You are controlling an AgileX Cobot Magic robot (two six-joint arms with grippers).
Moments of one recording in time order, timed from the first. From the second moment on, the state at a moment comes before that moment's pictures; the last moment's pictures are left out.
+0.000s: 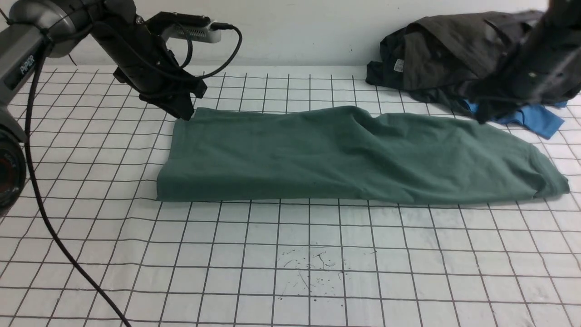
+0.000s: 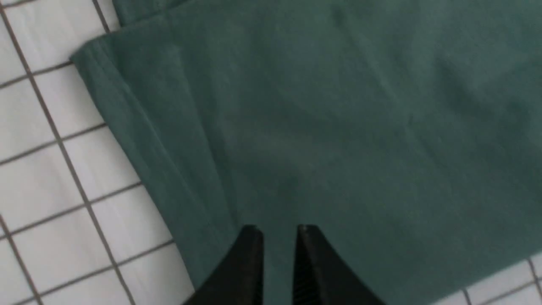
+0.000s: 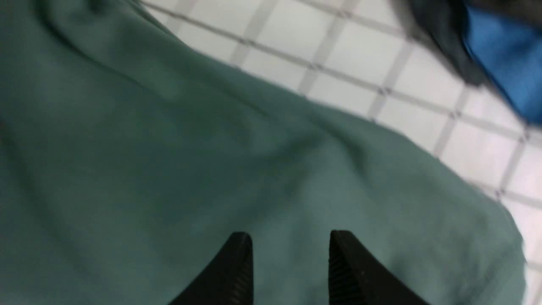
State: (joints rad) right arm -0.04 2.19 -2.00 0.11 1.22 -0.30; left arm -0.08 2.21 -2.13 -0.30 1.23 0.35
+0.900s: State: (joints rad) right arm -0.27 2.26 -1.85 0.21 1.15 -0.29; left arm -0.09 1.27 -1.30 -0.26 1.20 0.42
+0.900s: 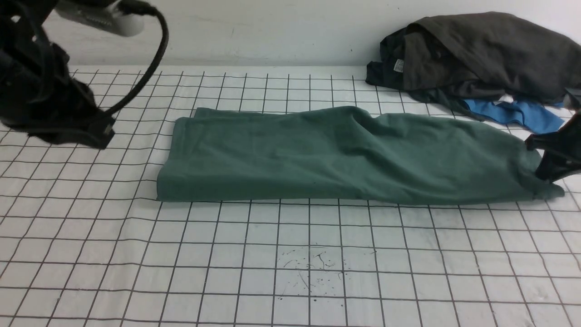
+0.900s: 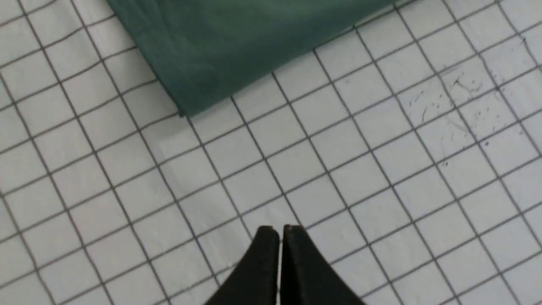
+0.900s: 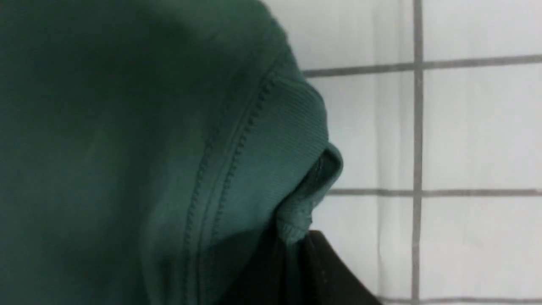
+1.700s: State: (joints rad) right arm 0.24 2.03 -2.08 0.65 1.03 -0.29; left arm -0.09 0.99 -0.71 -0.22 0.79 0.30
